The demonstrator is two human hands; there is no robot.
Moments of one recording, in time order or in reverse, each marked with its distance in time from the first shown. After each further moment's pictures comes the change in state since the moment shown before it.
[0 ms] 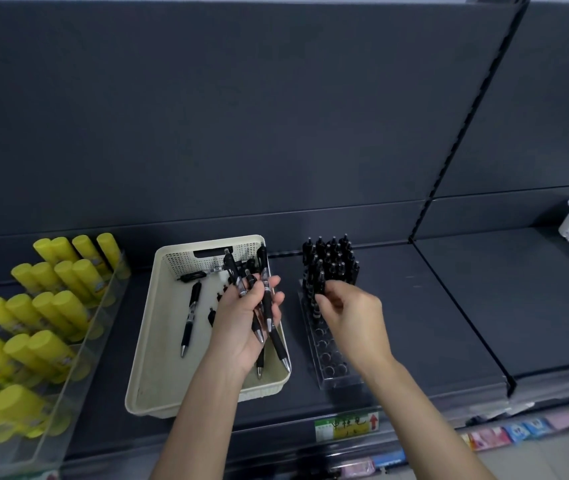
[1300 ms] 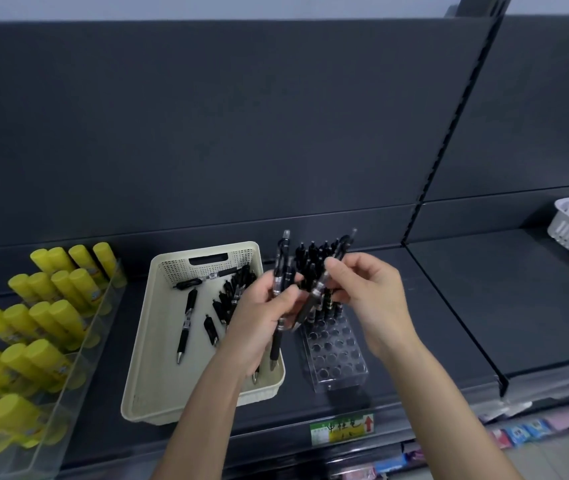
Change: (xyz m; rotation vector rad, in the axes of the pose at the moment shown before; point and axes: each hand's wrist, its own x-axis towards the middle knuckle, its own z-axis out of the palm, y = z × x) left_hand -0.015 -0.001 0.016 0.525 -0.351 0.210; right_hand 0.017 -0.029 -0.047 0.809 0.023 0.315
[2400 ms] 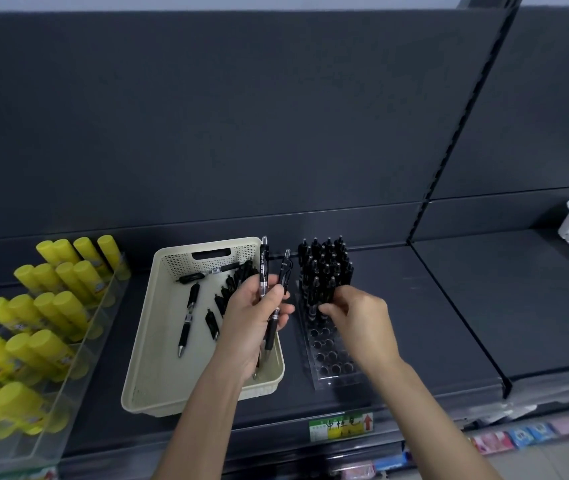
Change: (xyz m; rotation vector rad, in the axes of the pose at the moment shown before) left_hand 0.000 -0.017 -0.005 -0.100 0.266 -0.042; right_hand 0.000 0.058 -0.009 -0.848 -0.035 -0.223
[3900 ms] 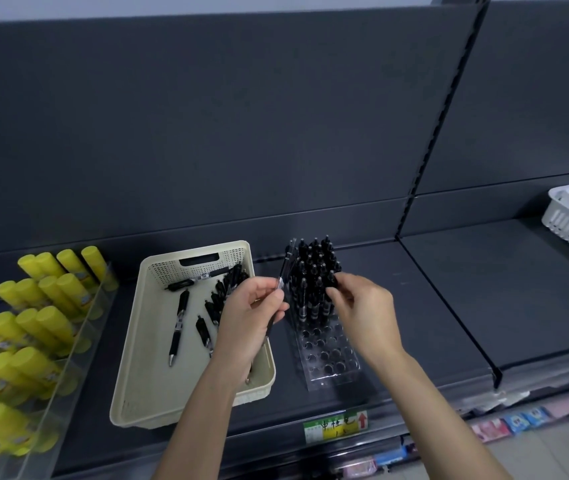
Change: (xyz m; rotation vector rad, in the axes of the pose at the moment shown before) left_hand -0.002 0.004 0.012 0.254 -0.007 0.133; right_hand 0.005 0.004 -0.017 0.016 0.128 -0.099
